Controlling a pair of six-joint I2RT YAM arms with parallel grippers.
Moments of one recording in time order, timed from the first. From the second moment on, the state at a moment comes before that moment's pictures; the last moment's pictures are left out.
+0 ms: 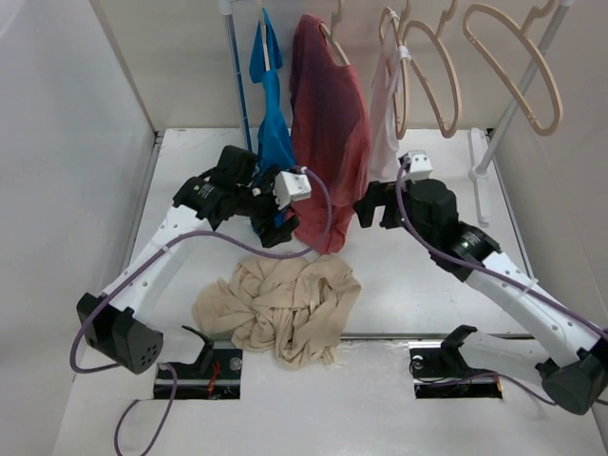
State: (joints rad) left arm -0.52 1.34 1.42 -0.93 0.53 0.64; right arm 0.65 1.01 0.99 -0.26 0.19 0.35
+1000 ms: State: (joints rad) left arm -0.32 1.14 0.50 -0.49 -0.02 0.85; right arm 0.80 1.50 0.78 -0.34 0.04 0.80
